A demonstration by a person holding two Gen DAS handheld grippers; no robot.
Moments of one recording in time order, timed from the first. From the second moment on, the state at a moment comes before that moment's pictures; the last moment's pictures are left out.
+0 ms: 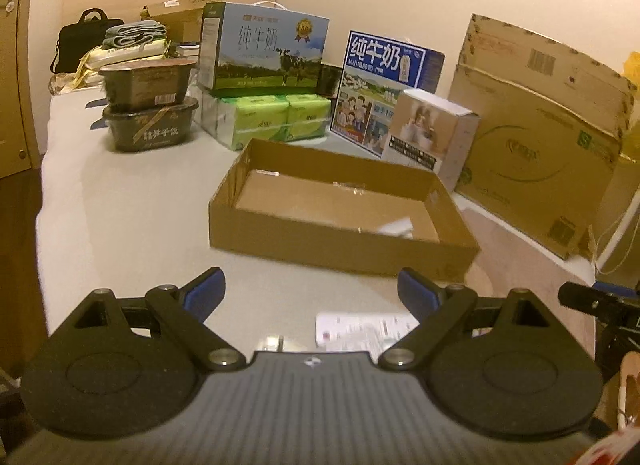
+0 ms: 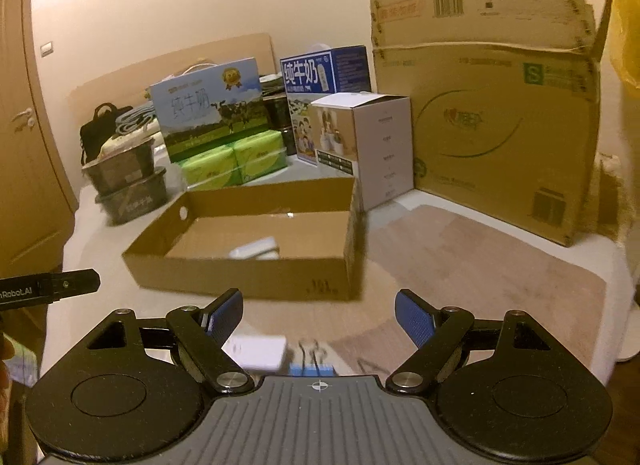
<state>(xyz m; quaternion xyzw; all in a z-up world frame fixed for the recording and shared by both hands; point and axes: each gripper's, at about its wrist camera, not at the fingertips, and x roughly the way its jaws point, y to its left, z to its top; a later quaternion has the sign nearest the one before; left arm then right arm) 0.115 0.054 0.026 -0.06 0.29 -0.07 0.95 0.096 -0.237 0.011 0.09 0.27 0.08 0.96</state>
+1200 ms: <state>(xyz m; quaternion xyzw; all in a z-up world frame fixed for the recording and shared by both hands) 0.045 0.048 -0.009 -0.05 0.34 -0.06 0.94 0.021 -0.247 -0.029 0.08 0.32 0.09 0.94</state>
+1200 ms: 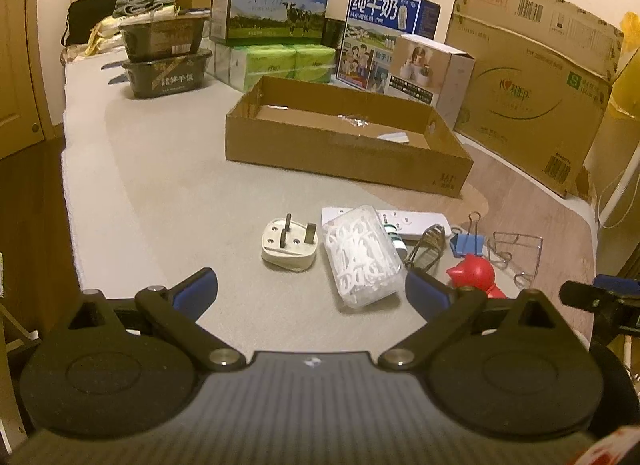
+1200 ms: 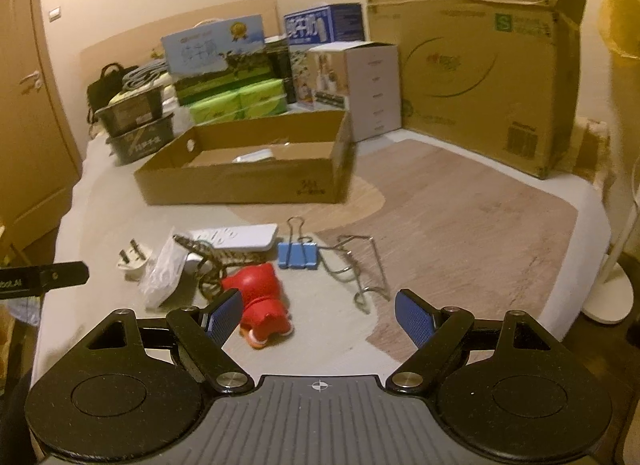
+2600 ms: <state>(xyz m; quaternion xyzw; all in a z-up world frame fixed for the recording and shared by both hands) 0.124 0.015 -0.058 -0.10 0.40 -0.10 0.90 0.100 -0.206 -0.079 0.03 0.36 0.18 0.91</state>
